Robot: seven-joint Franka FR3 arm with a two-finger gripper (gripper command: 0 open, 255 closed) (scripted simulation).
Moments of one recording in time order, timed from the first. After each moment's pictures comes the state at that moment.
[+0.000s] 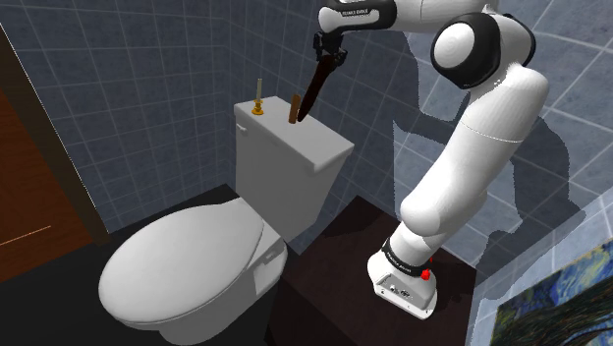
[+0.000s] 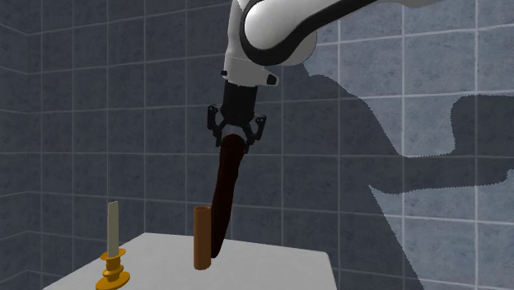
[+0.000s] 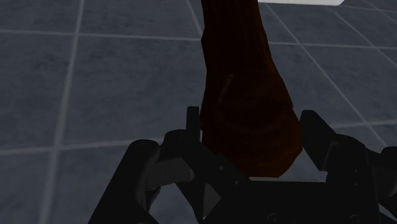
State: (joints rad) arm -0.36 0.11 -0.07 -1.69 -0.30 2.16 1.26
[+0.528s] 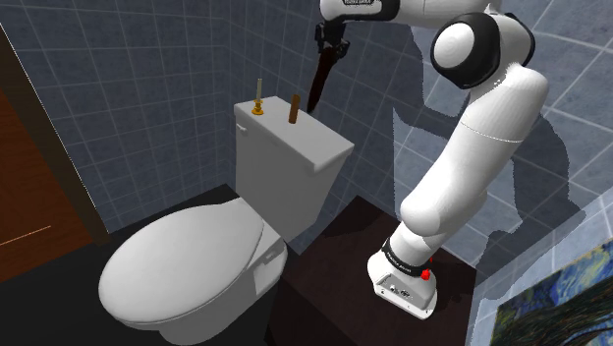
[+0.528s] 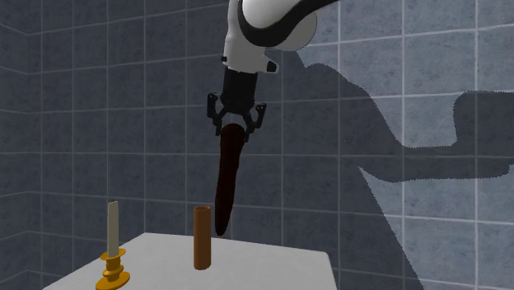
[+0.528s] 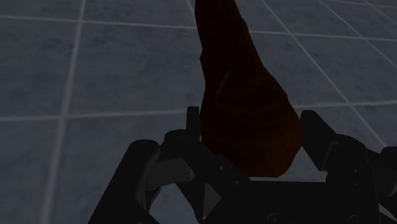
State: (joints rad) arm -0.35 0.11 -0.07 -1.61 -0.29 2.09 1.24
